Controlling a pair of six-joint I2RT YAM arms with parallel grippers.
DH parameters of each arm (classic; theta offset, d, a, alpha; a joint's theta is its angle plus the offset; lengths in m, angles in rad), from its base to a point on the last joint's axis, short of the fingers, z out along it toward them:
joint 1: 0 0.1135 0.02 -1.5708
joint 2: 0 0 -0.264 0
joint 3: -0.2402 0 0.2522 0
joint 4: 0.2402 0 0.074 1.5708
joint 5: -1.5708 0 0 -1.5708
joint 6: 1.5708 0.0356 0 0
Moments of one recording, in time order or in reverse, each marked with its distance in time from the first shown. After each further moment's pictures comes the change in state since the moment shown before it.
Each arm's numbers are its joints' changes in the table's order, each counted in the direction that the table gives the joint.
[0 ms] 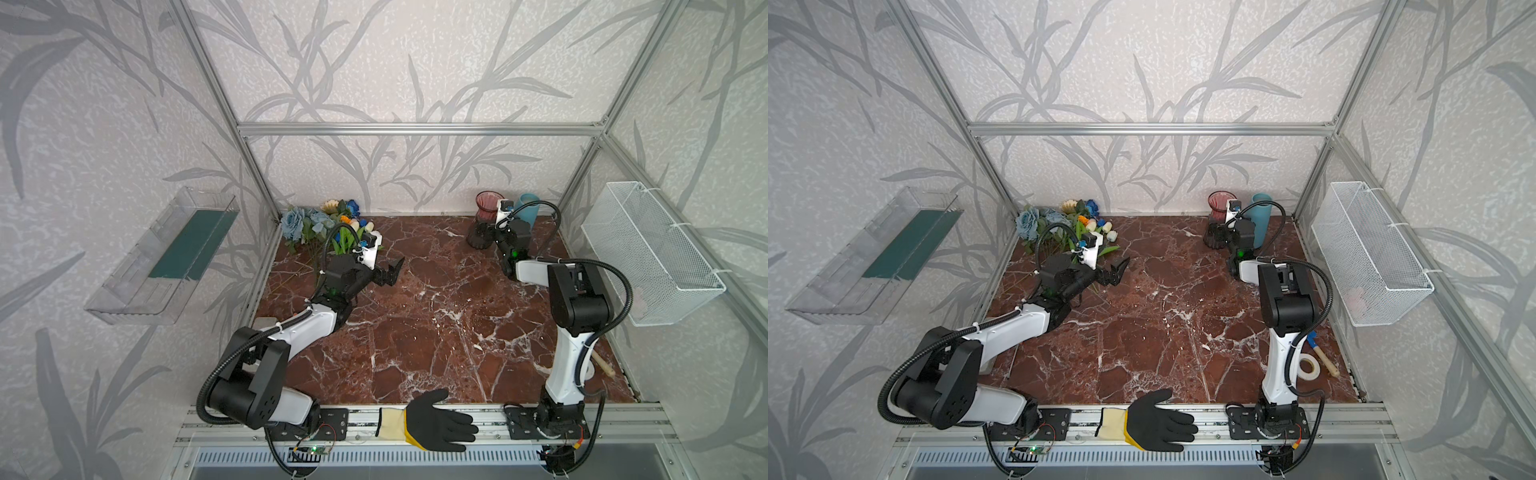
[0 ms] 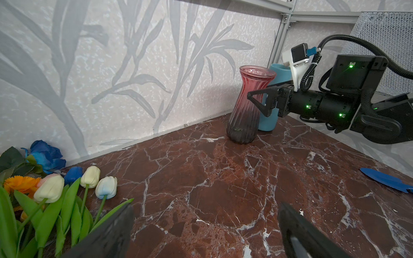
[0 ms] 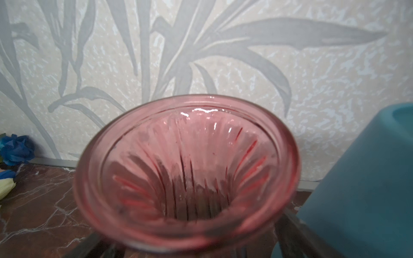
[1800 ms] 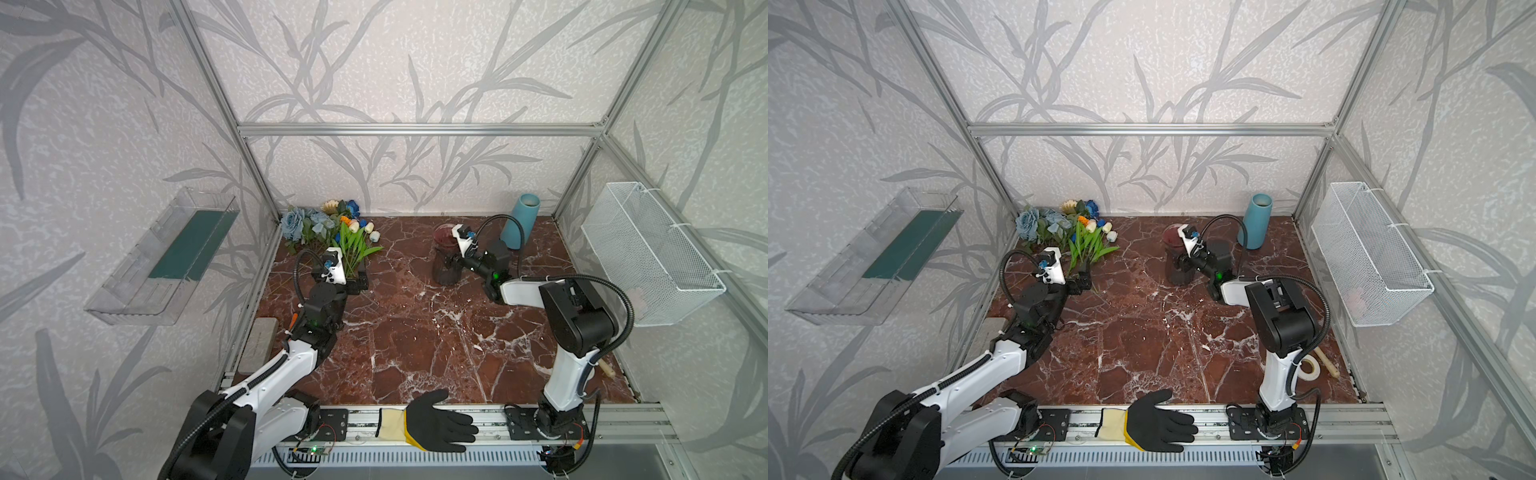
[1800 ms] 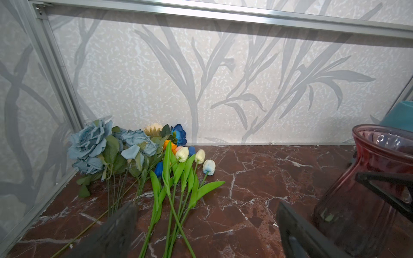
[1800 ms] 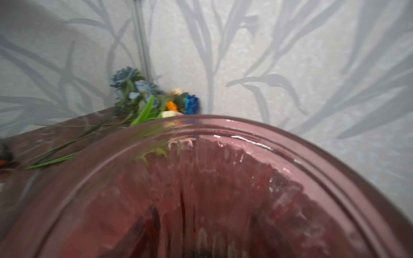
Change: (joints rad) left arm 0.000 -0.373 0.252 0.038 0.579 -0.041; right arm 0.266 -0.187 0.287 -0.072 0.441 -0.110
